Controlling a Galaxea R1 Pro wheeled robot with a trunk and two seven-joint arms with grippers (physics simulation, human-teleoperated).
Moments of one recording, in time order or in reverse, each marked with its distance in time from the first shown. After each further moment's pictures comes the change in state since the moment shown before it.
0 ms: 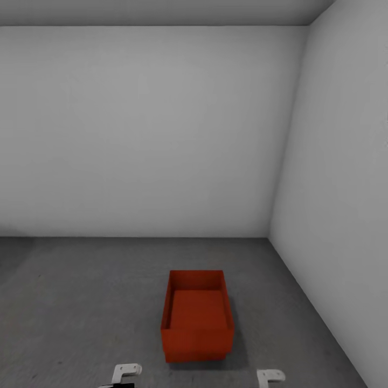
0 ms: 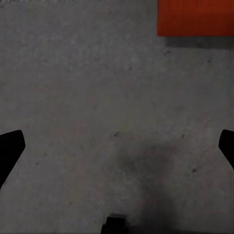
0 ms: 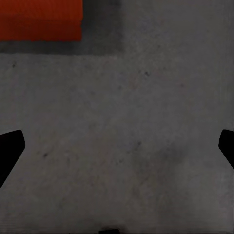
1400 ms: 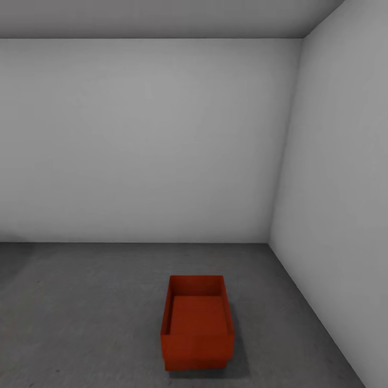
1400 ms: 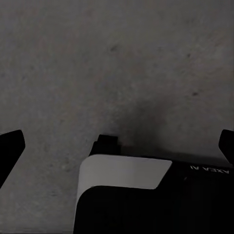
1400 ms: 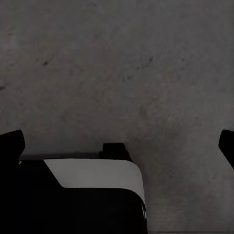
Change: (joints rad) left arm 0.149 -0.001 0.004 0.002 0.094 0.139 -0.004; right arm 0.247 0.004 0.003 -0.006 0.006 -0.004 0.015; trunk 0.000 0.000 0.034
